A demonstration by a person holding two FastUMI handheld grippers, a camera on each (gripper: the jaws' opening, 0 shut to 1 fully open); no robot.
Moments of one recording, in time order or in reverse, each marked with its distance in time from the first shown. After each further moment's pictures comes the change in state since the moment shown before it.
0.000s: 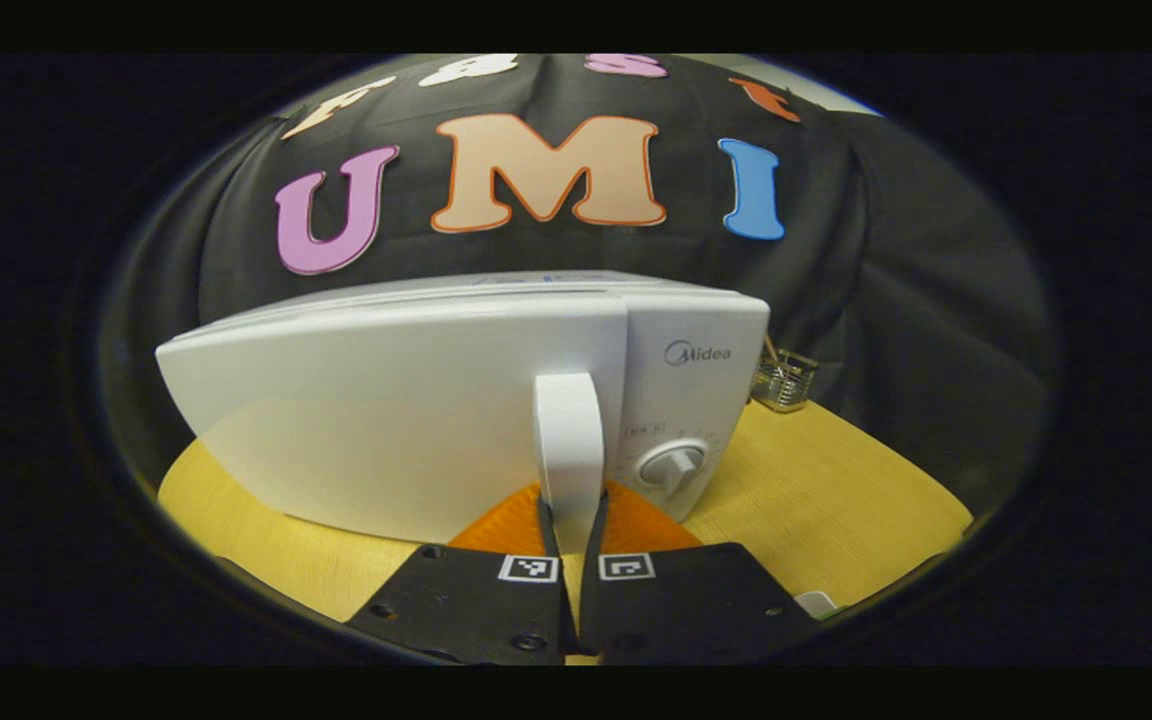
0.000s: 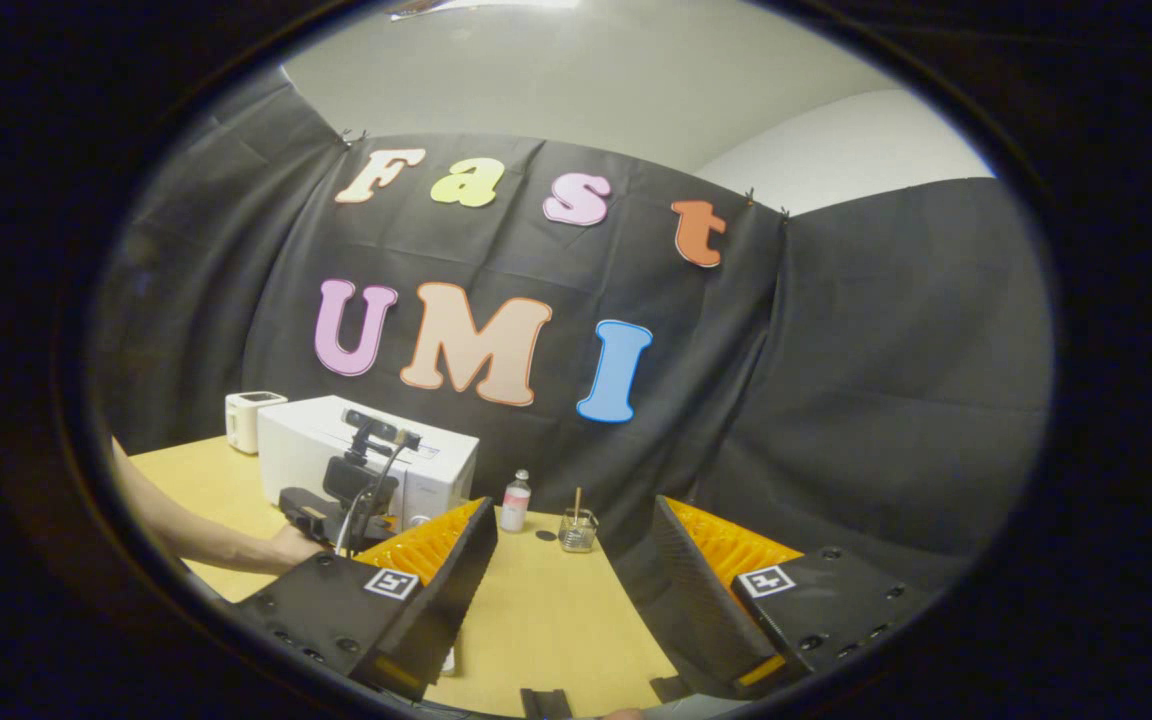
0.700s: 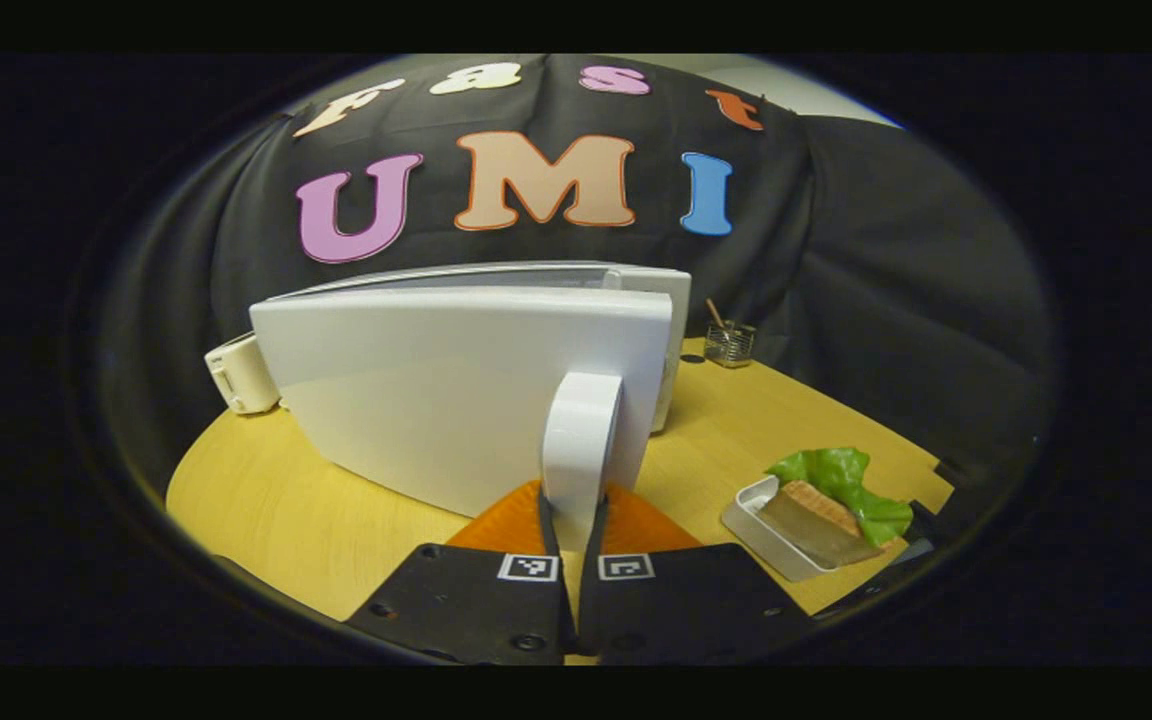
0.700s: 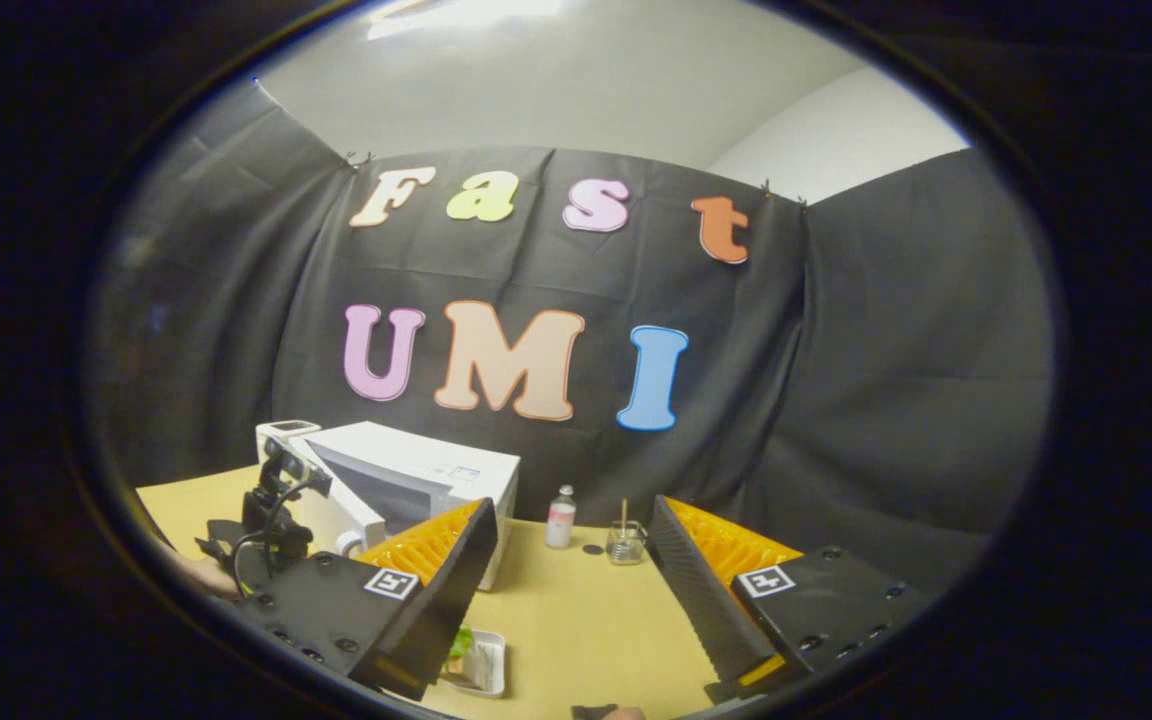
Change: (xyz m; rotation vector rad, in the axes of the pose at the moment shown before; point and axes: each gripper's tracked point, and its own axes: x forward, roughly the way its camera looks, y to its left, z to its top) left arm -0.139 0.040 -0.047 0.073 0.011 -0.097; right arm 0.023 0.052 -0.002 0.103 -0.023 0.117
